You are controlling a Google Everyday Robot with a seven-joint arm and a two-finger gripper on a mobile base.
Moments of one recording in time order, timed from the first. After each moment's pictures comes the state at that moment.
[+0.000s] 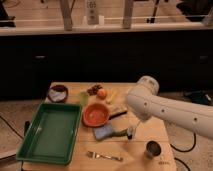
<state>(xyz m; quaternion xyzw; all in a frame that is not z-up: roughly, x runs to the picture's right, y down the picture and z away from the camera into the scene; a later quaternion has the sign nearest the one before) 0.192 0.157 0.705 -0.29 -0.01 -0.40 0.87</state>
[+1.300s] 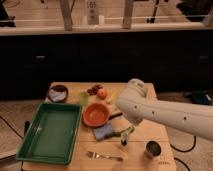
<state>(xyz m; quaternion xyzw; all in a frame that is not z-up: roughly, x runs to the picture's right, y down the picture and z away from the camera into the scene) 0.142 0.170 0.701 -0.29 -0.05 -0.46 0.84</state>
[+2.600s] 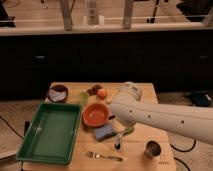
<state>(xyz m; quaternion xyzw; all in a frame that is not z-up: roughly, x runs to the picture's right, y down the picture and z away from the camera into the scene) 0.109 0.179 0.686 -0.27 -0.09 -0.50 0.82</state>
